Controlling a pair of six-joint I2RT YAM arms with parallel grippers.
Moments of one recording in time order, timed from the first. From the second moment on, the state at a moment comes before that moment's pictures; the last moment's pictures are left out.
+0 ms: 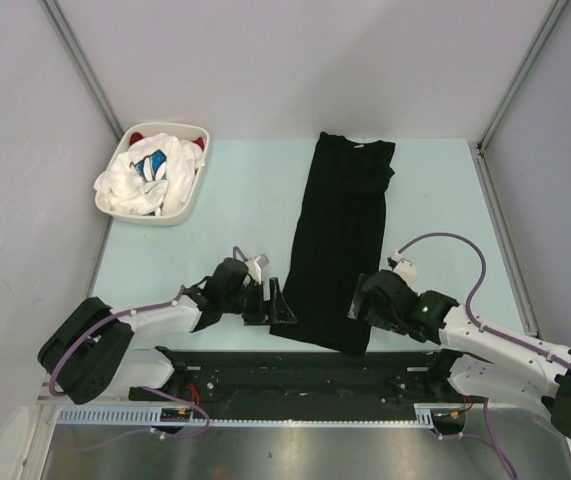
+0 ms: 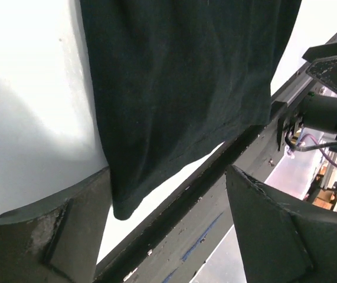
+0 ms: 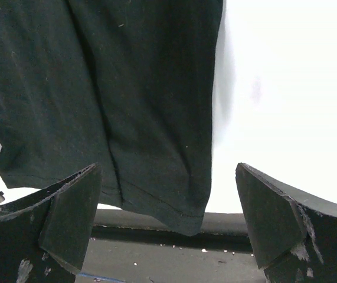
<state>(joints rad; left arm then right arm) -0.68 1.27 0.39 0.10 0.45 -0.79 0.87 0.94 0.54 -0.62 0.30 1.08</state>
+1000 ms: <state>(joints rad) -0.71 1.31 0.23 0.34 0.45 -0.90 0.94 0.77 0.34 -0.57 0.23 1.27</state>
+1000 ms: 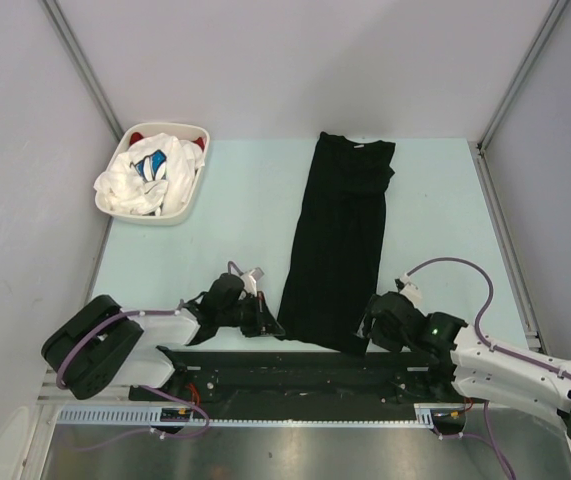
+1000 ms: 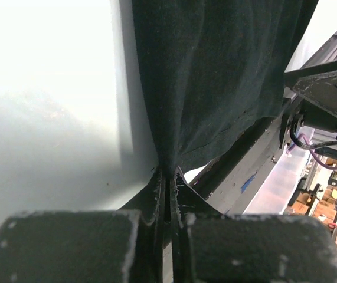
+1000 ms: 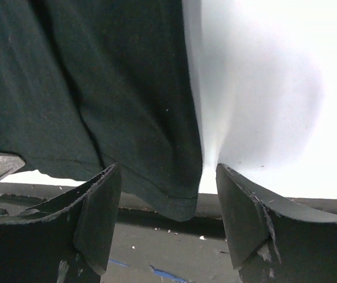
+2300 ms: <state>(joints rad) -0.75 1.00 0.14 0.19 0.39 -0.92 1.07 0.82 0.33 -0.56 0.30 1.39</state>
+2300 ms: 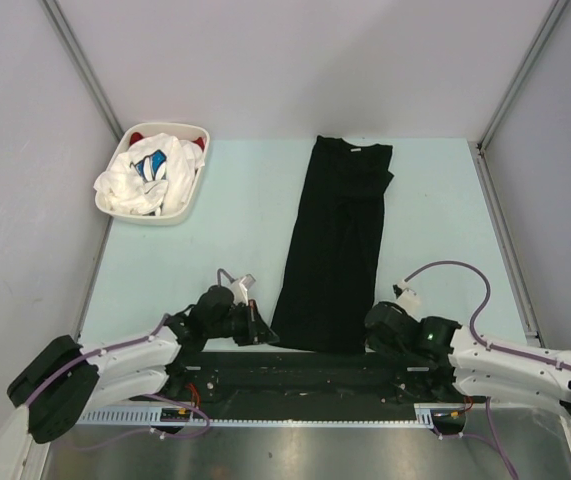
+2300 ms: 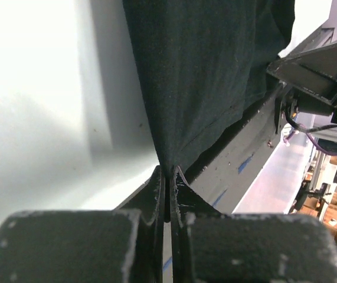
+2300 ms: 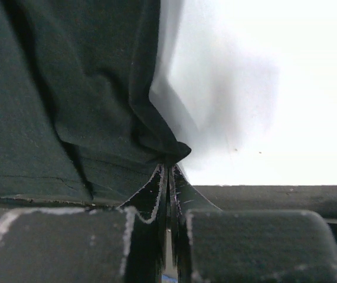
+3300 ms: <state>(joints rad) -0.87 0.99 0.48 -0.02 0.16 -0.90 1.03 0.73 0.57 -0.65 0.54 1.10</state>
